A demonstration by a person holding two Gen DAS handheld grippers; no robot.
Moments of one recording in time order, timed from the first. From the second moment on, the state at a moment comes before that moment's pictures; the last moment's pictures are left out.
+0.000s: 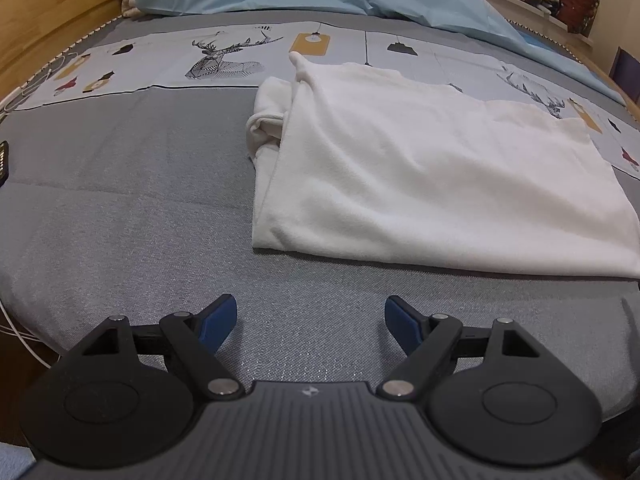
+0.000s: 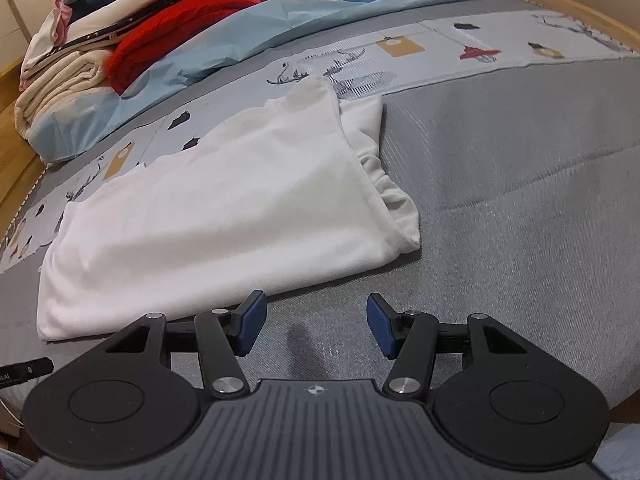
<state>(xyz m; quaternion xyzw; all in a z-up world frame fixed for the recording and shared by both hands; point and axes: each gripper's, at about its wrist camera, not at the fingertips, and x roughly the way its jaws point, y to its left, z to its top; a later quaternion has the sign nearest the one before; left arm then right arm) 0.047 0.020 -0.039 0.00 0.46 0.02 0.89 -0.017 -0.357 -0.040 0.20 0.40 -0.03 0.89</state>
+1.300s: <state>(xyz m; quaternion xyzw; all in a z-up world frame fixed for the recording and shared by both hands) 0.057 0.099 -0.028 -0.14 0.47 0.12 0.86 0.032 -0.393 -0.075 0.37 0.28 -0.14 0.87</state>
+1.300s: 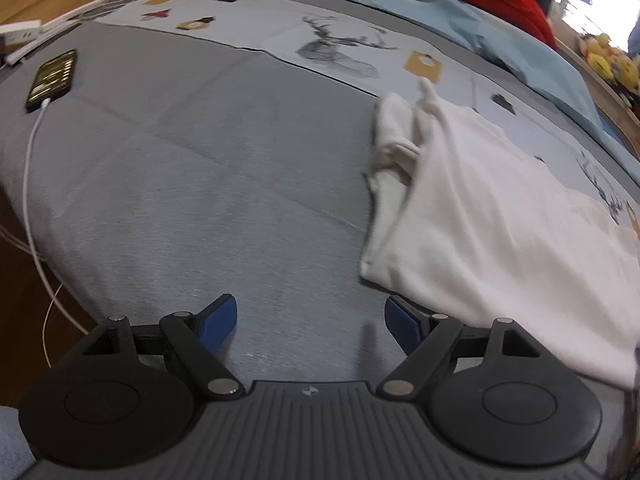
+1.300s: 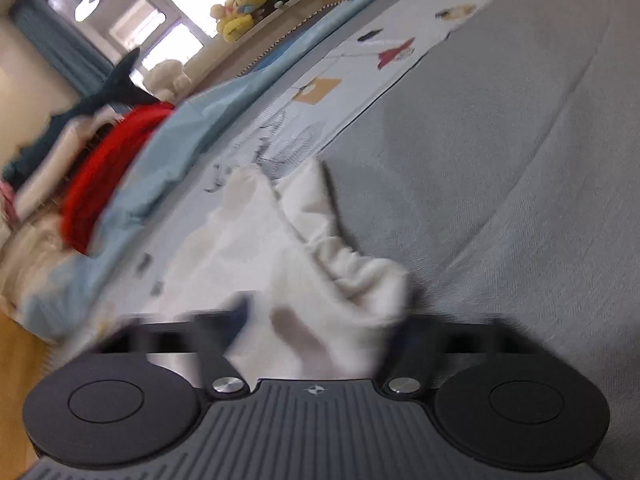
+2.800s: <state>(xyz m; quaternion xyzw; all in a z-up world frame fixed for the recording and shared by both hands) 0.121 0.185 -0.026 -0.17 0.51 0.14 0.83 0.056 0.006 -0.057 -0.18 0.31 0.29 0.89</state>
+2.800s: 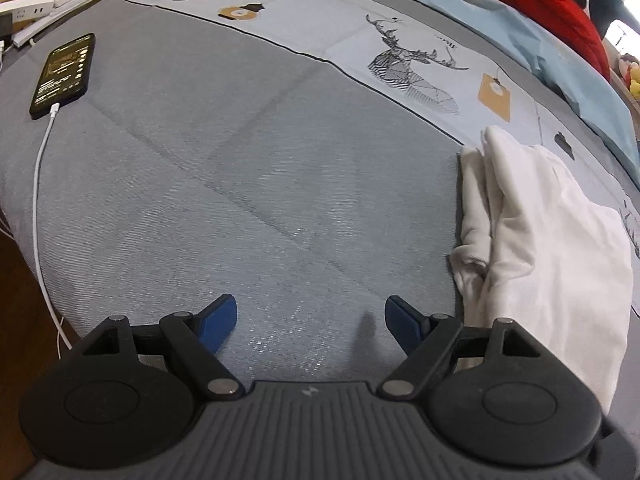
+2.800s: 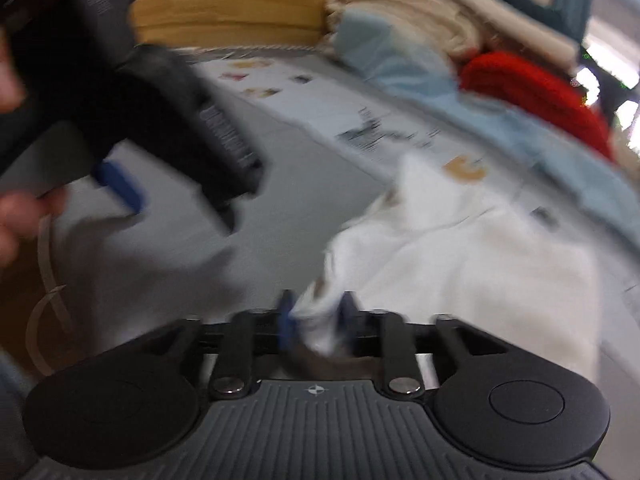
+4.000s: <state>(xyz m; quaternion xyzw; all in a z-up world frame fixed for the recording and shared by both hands) 0.054 0.060 -0.011 -0.09 0.48 0.08 0.87 0.018 -0.174 -0.002 -0.01 0.34 0.23 0.91</state>
